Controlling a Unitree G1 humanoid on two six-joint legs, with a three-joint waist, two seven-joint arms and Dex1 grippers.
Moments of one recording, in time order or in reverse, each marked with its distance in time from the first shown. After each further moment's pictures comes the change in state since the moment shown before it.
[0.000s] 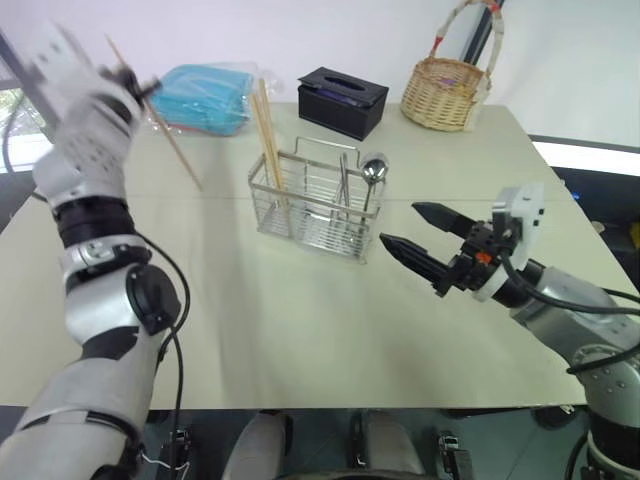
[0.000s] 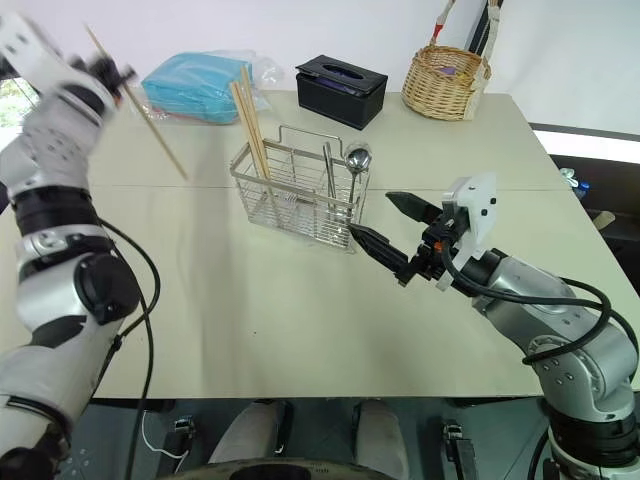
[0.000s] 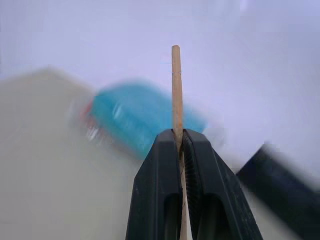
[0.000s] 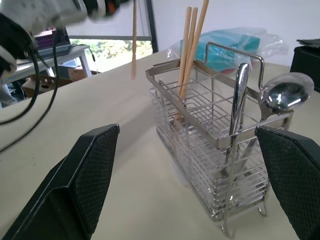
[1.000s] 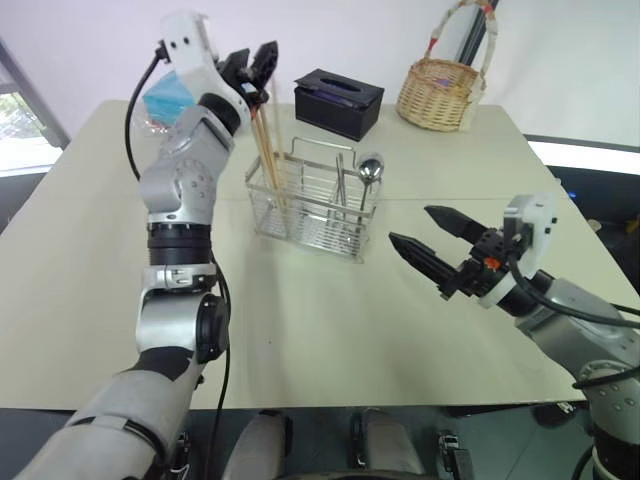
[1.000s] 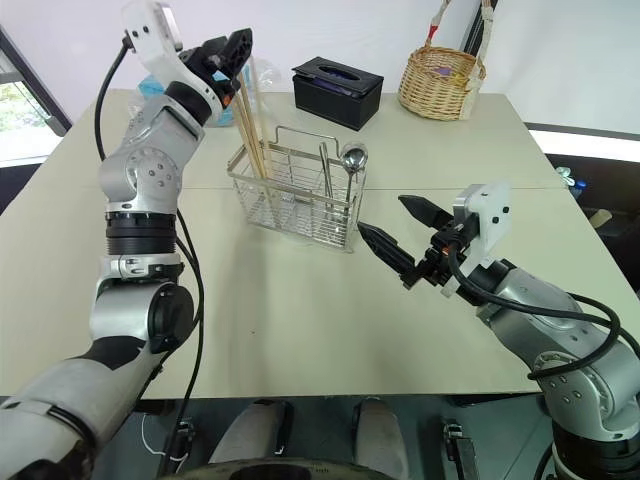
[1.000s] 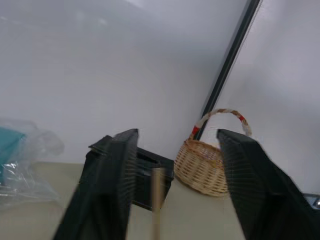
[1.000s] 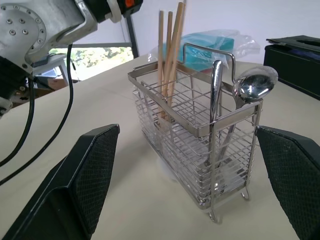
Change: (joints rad) left arm 0.206 -0.254 -0.312 -0.277 -0.056 0.004 -0.173; right arm 0.082 0.025 -0.038 -0.053 0.019 -0.011 -0.086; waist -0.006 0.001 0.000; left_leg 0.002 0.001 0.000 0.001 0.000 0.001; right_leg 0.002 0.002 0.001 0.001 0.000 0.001
